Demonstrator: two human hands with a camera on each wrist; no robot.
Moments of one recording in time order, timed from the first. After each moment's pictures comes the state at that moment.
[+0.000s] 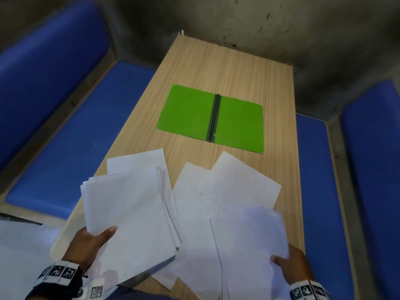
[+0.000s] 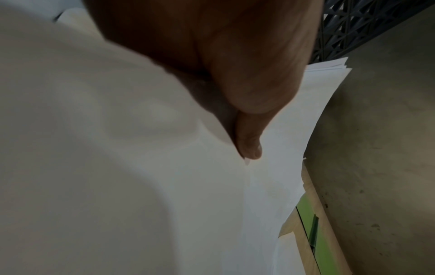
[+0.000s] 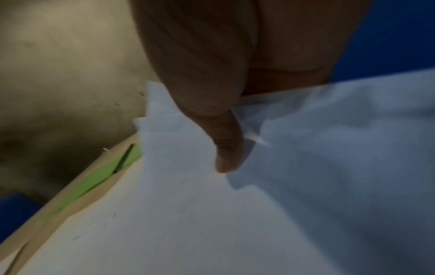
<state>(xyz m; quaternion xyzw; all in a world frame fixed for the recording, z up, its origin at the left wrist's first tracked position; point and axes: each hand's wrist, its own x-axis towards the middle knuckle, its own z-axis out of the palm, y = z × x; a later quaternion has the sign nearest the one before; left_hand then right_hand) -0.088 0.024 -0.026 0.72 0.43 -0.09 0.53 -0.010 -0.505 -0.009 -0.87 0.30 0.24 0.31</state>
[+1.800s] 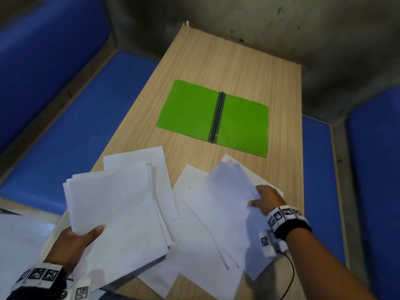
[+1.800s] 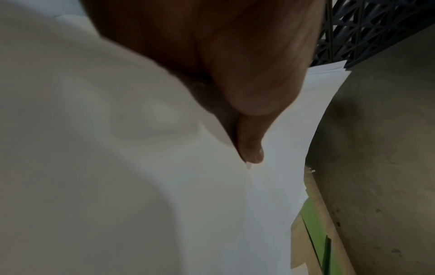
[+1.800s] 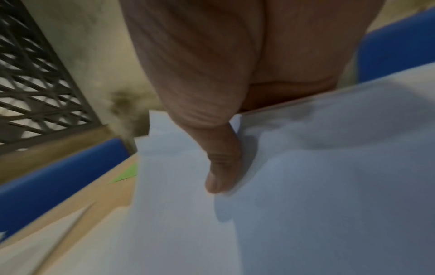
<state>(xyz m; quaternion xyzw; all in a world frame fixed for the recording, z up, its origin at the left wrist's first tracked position) -0.075 0.042 -0.026 0.69 0.46 -0.08 0.55 0.171 -0.425 0.006 -0.95 0.05 0.29 0.14</state>
